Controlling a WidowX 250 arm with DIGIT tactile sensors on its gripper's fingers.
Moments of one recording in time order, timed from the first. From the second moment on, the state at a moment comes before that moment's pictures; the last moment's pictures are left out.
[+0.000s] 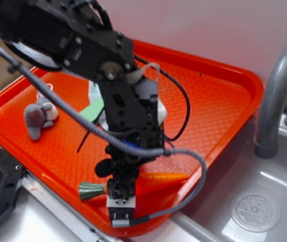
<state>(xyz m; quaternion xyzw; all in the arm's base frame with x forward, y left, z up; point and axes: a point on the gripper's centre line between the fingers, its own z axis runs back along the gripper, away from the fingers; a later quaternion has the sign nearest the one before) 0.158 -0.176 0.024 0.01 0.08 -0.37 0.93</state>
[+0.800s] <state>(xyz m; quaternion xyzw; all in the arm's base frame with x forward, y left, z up) 0.156 -0.177 0.018 0.02 0.09 -0.36 0.93</state>
